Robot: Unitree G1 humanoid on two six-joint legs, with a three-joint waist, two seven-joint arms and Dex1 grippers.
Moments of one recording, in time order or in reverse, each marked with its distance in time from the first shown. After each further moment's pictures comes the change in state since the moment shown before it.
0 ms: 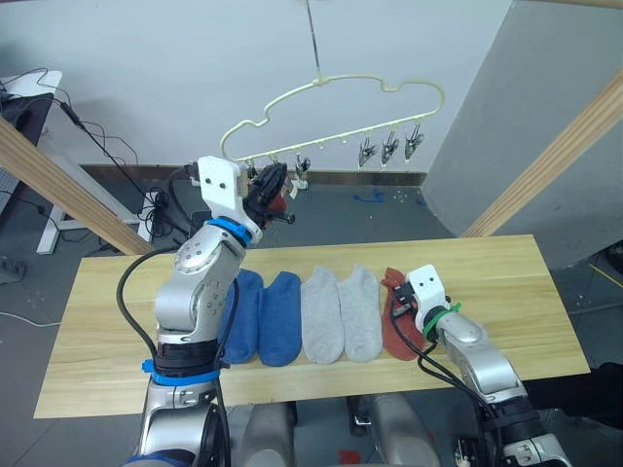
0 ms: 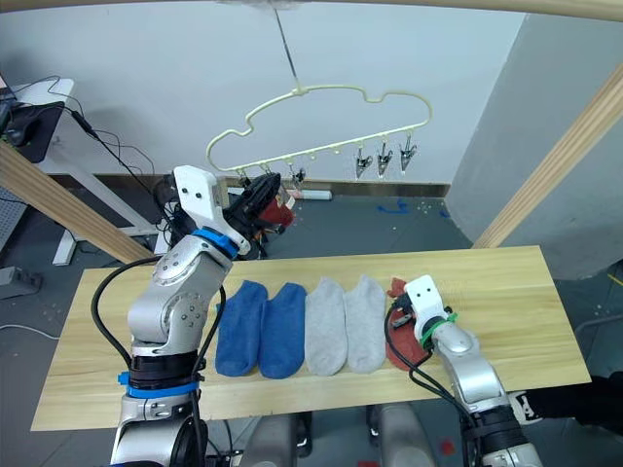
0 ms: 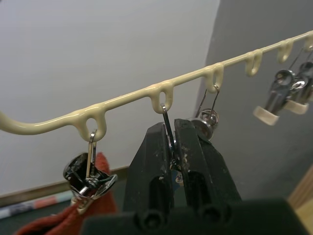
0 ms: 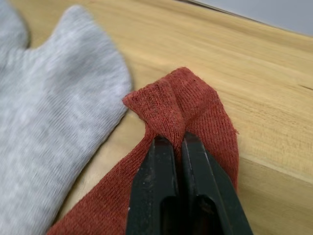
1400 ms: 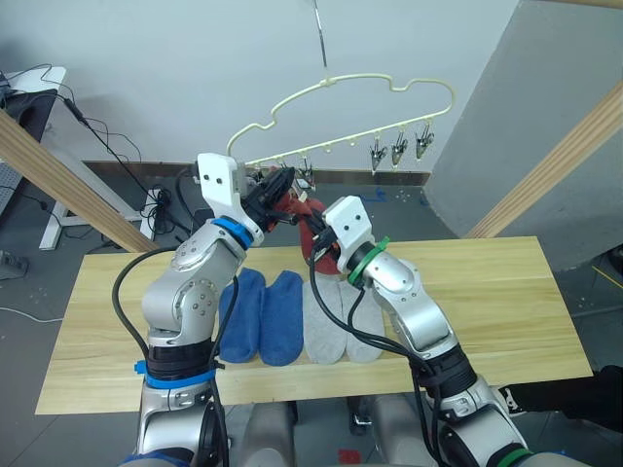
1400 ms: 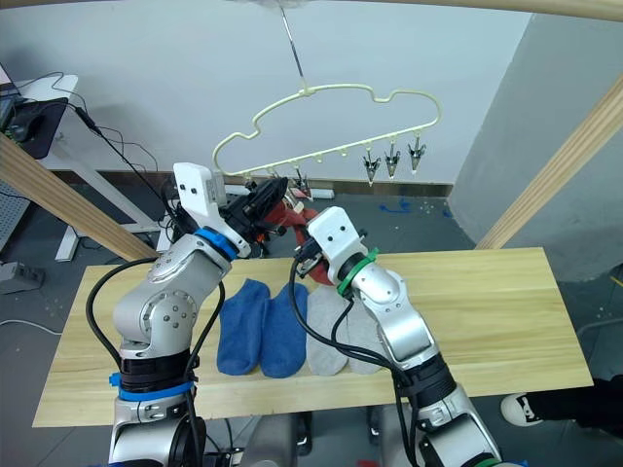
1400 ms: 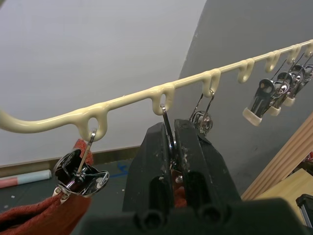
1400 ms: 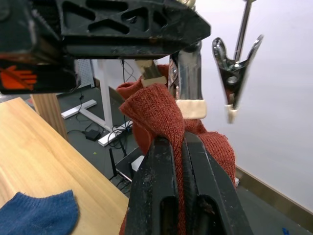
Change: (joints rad) left arm -0.003 -0.011 0.023 -0.069 -0.127 0.153 0.049; right arm -0.327 0.319 0.134 -0.042 -0.046 -0.144 -0.028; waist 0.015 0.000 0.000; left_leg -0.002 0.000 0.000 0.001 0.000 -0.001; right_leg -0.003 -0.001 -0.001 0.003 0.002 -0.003
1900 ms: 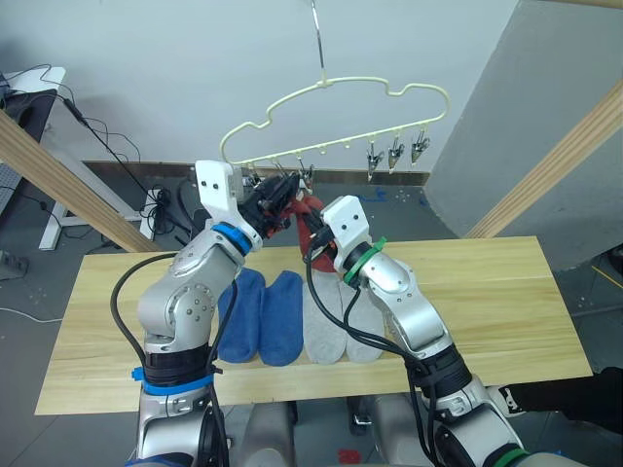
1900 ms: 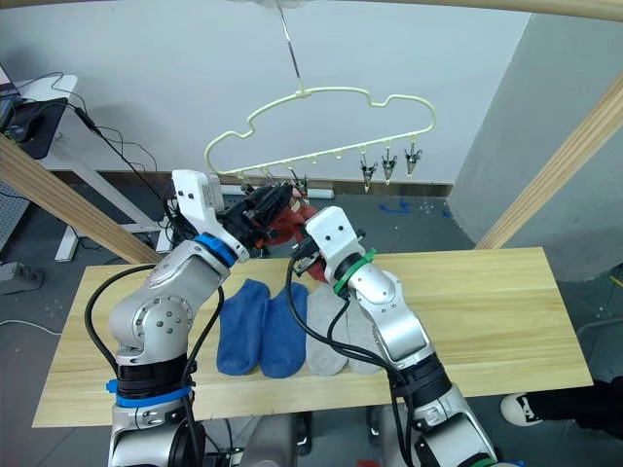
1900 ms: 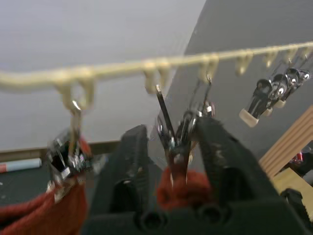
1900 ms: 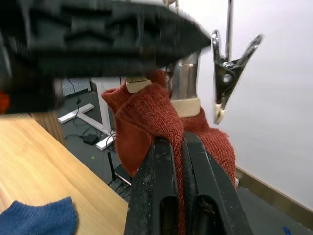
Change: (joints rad) left arm 0.032 -0.005 0.018 -0.021 -0.064 0.065 0.023; right arm -0.012 0.023 0.000 0.030 0.000 -0.025 -0.022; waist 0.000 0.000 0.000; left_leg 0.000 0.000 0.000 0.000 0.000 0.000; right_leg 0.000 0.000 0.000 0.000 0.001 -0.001
